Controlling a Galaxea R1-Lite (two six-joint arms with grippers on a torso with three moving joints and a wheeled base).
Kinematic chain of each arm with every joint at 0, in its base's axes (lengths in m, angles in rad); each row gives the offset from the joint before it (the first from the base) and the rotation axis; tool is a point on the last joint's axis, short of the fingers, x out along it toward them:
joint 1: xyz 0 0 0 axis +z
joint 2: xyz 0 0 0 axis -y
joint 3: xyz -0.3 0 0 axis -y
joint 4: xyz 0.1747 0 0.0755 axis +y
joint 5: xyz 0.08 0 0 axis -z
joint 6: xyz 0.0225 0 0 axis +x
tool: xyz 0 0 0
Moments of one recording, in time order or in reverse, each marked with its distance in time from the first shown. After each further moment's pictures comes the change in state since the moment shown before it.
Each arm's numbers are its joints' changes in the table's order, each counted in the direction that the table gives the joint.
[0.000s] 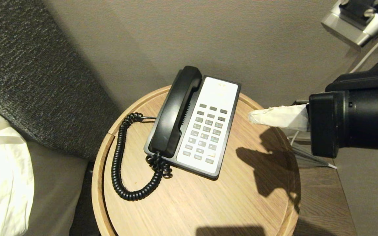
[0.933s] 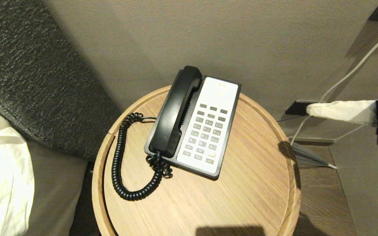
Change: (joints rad) left arm 0.000 0.000 0.000 -0.001 -0.001 -0.004; right arm -0.185 0.197 -0.129 0.047 0.092 0.029
